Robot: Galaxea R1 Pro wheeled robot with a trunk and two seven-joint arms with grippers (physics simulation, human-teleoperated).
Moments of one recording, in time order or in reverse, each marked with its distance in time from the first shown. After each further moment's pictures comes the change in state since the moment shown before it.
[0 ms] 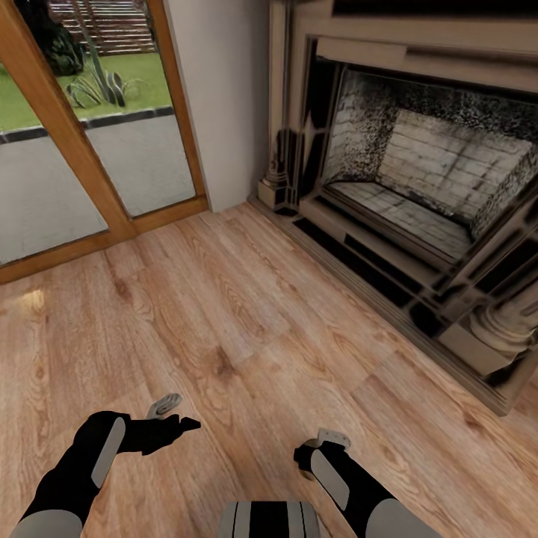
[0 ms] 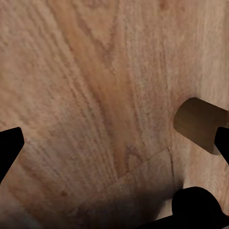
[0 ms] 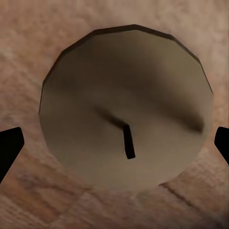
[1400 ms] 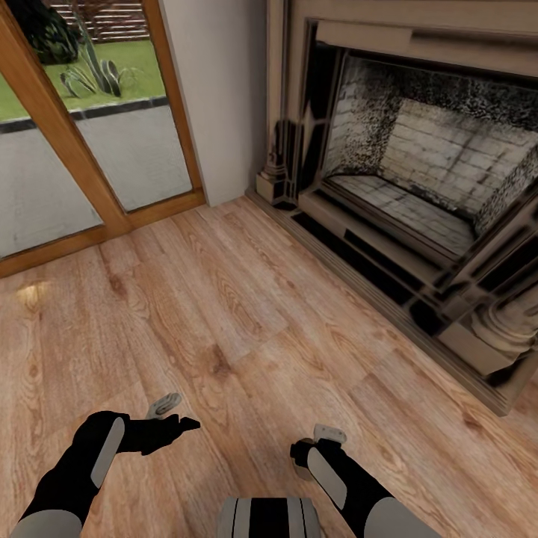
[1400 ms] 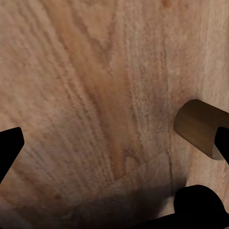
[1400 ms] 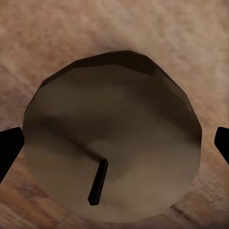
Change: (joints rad) left arm 0.000 0.001 0.003 0.000 0.000 0.001 0.000; right arm -0.002 0.002 0.034 -0.027 -0.004 -0.002 0.000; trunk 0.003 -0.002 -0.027
